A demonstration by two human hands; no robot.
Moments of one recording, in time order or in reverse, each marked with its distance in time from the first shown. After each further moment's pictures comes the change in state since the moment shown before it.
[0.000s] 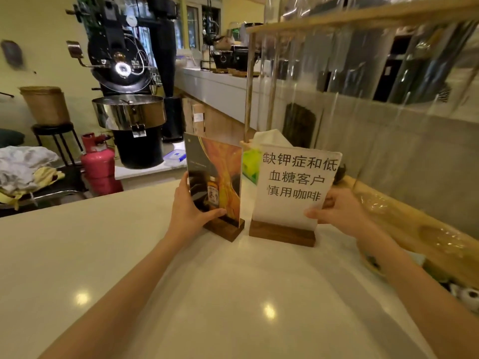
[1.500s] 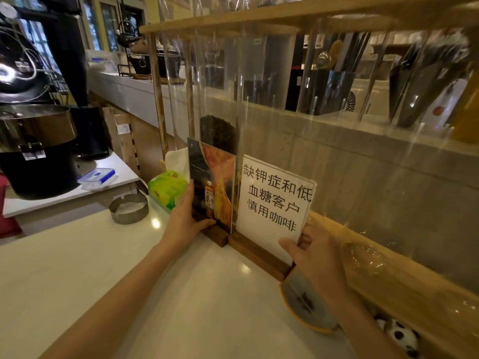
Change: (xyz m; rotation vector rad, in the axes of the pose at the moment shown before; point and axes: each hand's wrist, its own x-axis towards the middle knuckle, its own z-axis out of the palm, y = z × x) left_hand 0.078 0.052 0.179 0.045 -0.284 0.204; right_hand -0.003 0.070 -0.054 -0.124 0.511 0.032
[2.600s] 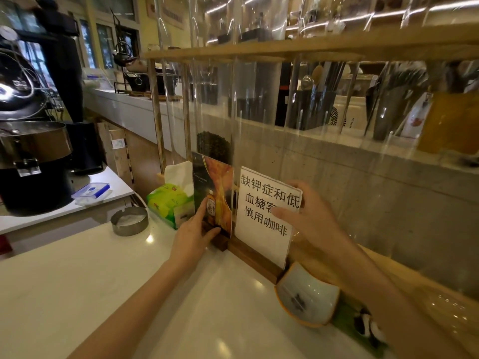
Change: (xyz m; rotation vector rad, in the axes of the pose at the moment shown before) left_hand -0.024 0.036 0.002 0.130 -0.025 -0.078; right_hand 0.028 -0.065 -0.040 0.114 -0.169 -0.118
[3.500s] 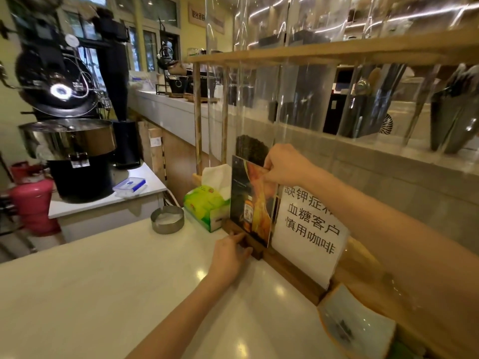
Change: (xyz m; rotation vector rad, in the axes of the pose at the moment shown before) left_hand -0.013 -0.001 0.001 -0.057 -0.110 -0.126; right_hand 0.126 -0.071 0.071 -0.650 -0.307 -0.253
